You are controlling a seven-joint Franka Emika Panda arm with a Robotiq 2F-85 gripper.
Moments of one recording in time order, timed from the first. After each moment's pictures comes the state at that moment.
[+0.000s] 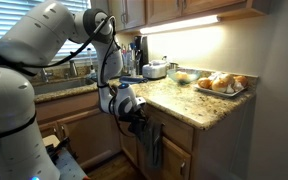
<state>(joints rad) 0.13 0.79 -0.02 -2.24 -0.10 3.45 -0.12</state>
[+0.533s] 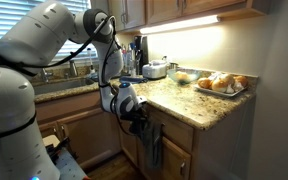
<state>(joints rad) 0.13 0.79 -0.02 -2.22 -0.10 3.45 -0.12</state>
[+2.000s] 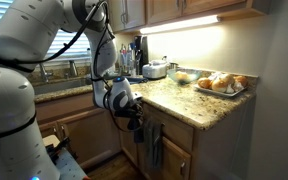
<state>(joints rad) 0.13 0.64 -0.01 -2.39 -0.10 3.46 -0.16</state>
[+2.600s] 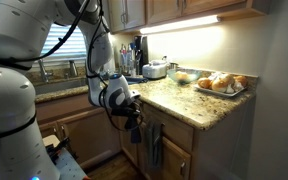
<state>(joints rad) 0.15 0.55 -0.03 -2.49 -0.10 3.46 -0.16</state>
